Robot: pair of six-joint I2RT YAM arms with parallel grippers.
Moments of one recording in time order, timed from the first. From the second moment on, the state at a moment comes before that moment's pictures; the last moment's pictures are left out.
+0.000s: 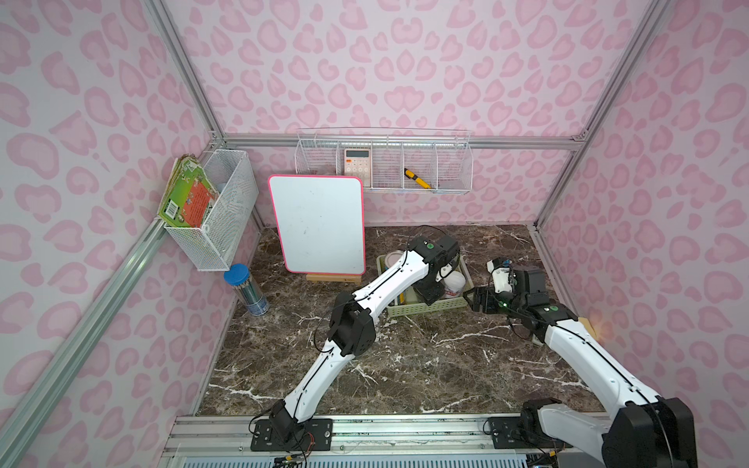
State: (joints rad) left arm -0.81 2.49 2.57 -1.46 -0.12 0.12; right arm 0.20 1.14 0.76 -0.35 -0.32 0.21
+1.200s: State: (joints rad) left arm -0.86 2.12 2.44 -1.32 -0.18 -0.01; right arm 0.13 1.11 0.81 -0.29 -0.30 0.26
